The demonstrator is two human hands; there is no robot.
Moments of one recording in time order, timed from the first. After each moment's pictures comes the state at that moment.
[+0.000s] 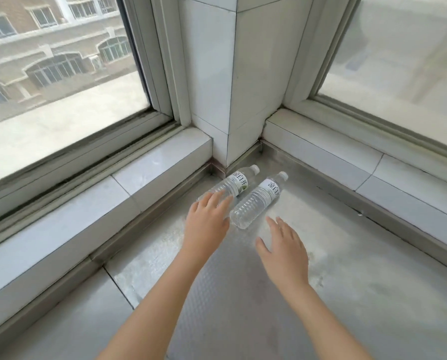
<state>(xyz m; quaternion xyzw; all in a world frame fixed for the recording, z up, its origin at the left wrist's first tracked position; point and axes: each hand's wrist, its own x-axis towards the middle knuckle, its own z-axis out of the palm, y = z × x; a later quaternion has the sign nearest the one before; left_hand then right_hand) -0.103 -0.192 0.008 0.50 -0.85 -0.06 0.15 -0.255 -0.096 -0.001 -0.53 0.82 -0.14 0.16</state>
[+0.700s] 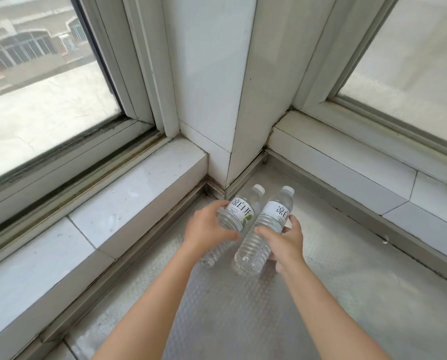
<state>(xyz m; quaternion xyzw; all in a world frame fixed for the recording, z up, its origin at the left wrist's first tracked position) -0.124 -0.325 -0.058 0.56 -0.70 -0.42 0.11 -0.281 -0.244 -0.050 -0.10 0.75 -0.50 0.41</state>
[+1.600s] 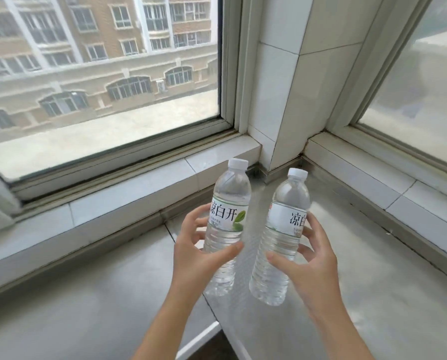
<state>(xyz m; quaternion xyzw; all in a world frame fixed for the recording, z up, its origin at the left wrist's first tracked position) 0.001 -0.001 0.085 0.54 -0.52 -0.39 0.54 -0.198 0.019 0.092 -0.47 0.58 -0.54 0.38</state>
